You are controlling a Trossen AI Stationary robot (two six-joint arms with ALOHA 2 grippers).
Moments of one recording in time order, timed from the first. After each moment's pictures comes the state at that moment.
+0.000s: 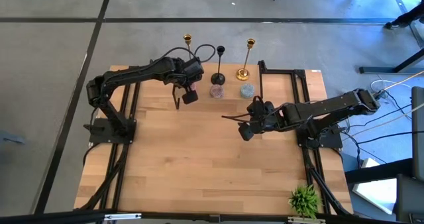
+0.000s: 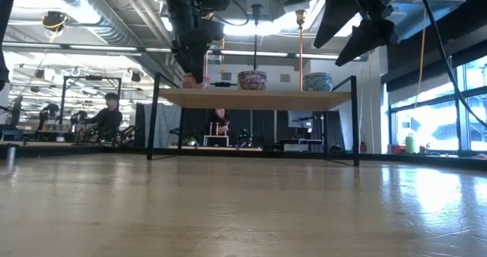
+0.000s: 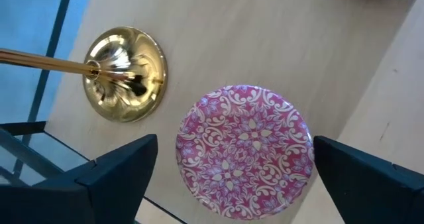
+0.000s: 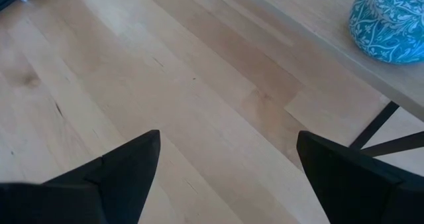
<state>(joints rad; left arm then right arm) 0.41 1.65 1.51 -1.07 -0.25 0.05 0.24 1.35 1.09 -0.77 0.50 0.90</state>
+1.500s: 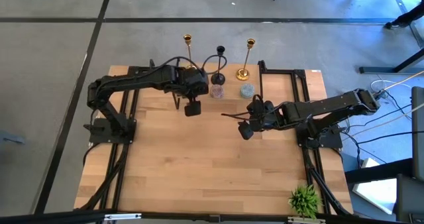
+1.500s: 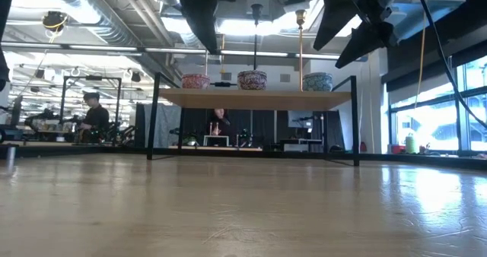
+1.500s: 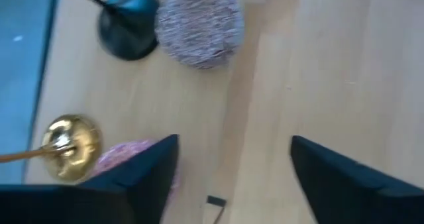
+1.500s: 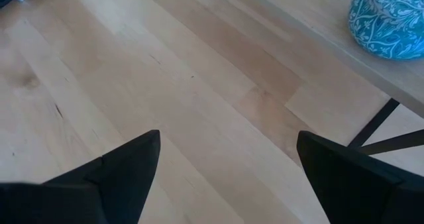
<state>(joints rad) 0.21 1.65 1.66 -1.13 -0.20 0.10 0.21 1.35 1.09 -0.77 0.47 0.90</state>
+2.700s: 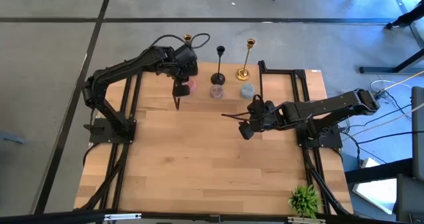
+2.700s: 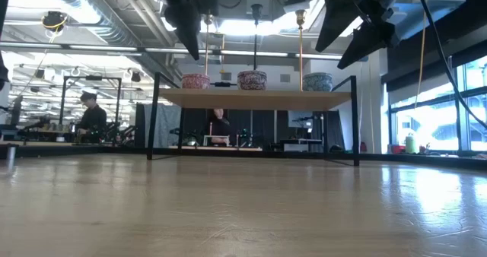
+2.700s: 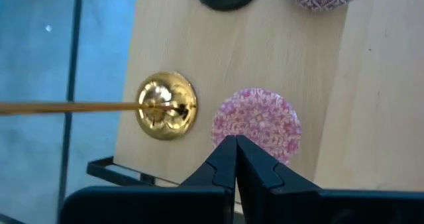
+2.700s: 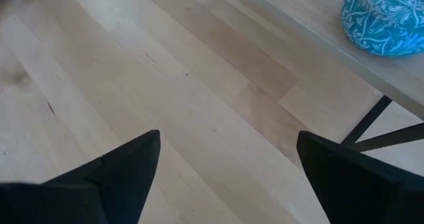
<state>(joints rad) 0.46 1.60 1.66 -1.17 -0.17 0.37 0.22 1.35 1.09 -0.79 0.48 0.91</state>
